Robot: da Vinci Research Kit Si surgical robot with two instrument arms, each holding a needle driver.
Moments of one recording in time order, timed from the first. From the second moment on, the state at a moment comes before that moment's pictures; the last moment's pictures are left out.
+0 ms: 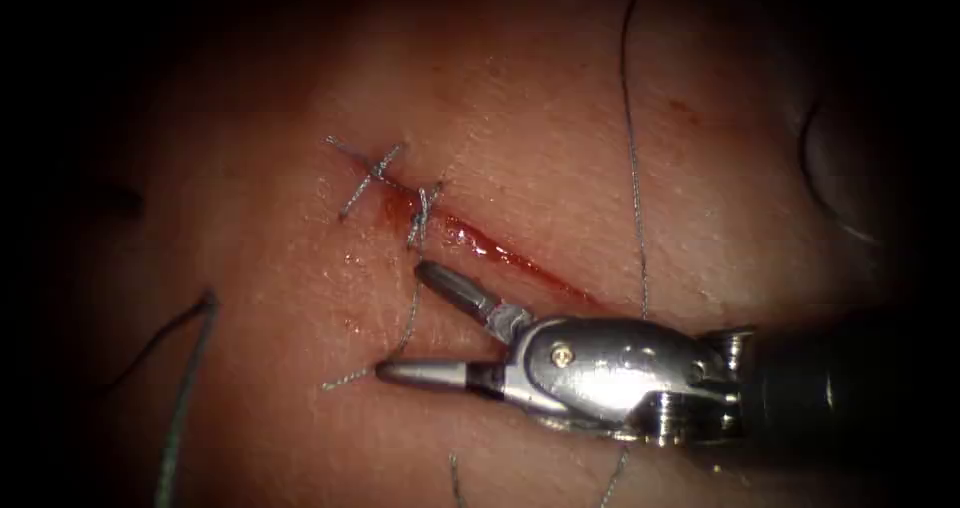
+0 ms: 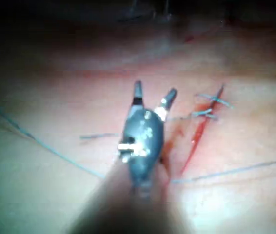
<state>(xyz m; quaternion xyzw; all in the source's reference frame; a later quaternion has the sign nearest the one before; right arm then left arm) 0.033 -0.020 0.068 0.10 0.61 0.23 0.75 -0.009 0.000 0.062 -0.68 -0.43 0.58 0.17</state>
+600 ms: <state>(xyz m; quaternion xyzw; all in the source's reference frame) 0.029 -0.019 0.068 0.07 0.59 0.23 0.77 -0.018 -0.011 0.070 -0.54 -0.29 0.76 0.22</state>
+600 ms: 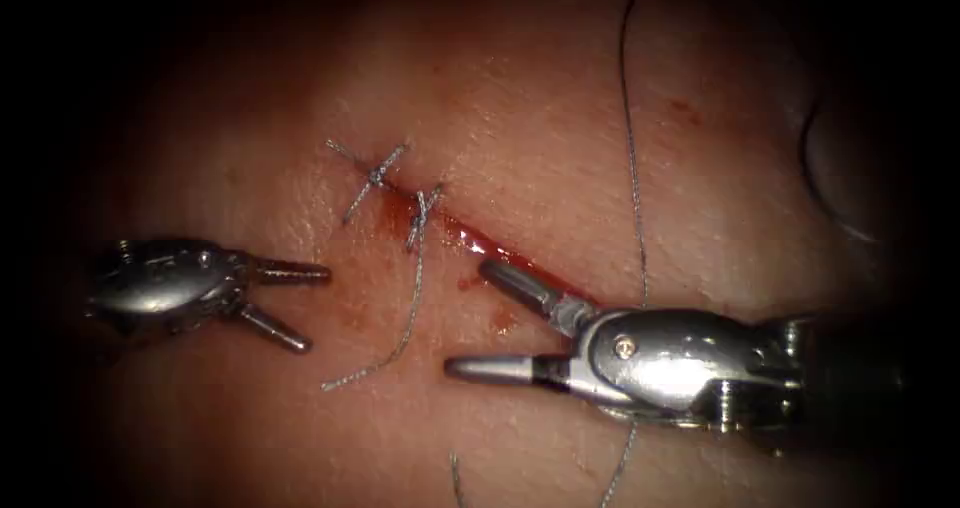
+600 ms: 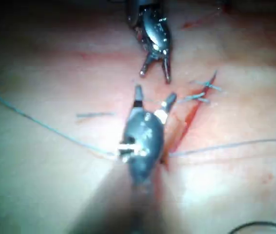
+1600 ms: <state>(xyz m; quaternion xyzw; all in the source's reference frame) 0.031 -0.021 0.069 0.07 0.57 0.22 0.79 -0.024 -0.016 0.065 -0.36 -0.05 0.91 0.18</state>
